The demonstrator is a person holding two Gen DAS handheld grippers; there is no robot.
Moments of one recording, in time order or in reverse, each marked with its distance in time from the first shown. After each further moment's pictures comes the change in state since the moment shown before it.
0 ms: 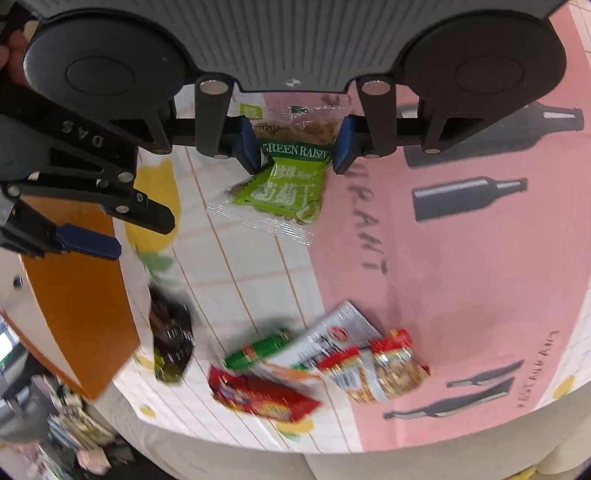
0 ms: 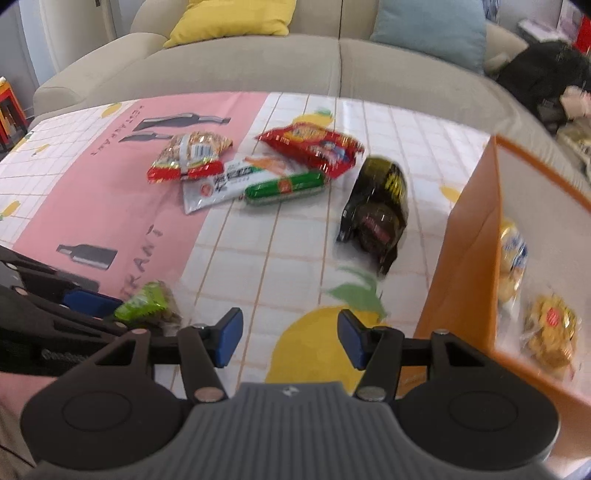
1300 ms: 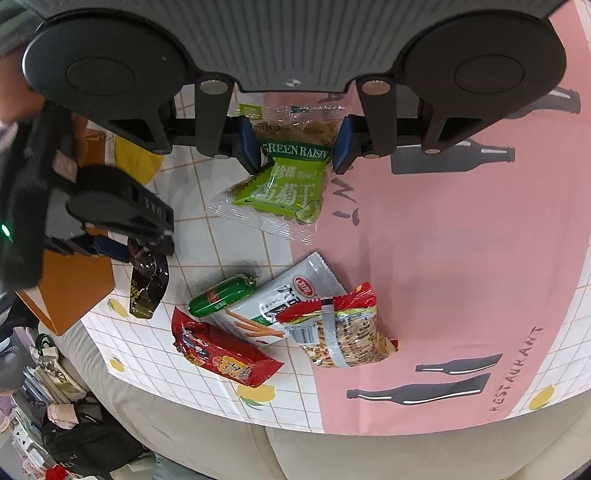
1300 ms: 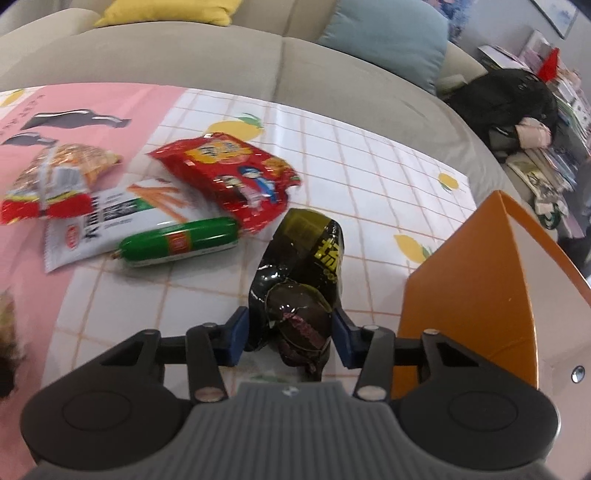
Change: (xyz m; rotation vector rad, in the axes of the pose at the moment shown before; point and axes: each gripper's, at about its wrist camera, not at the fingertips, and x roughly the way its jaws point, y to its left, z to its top) left arm 0.003 0.023 0.032 -0.114 -0.032 -0.002; right arm 0.088 -0.007 0.046 -0.046 0.019 -0.250
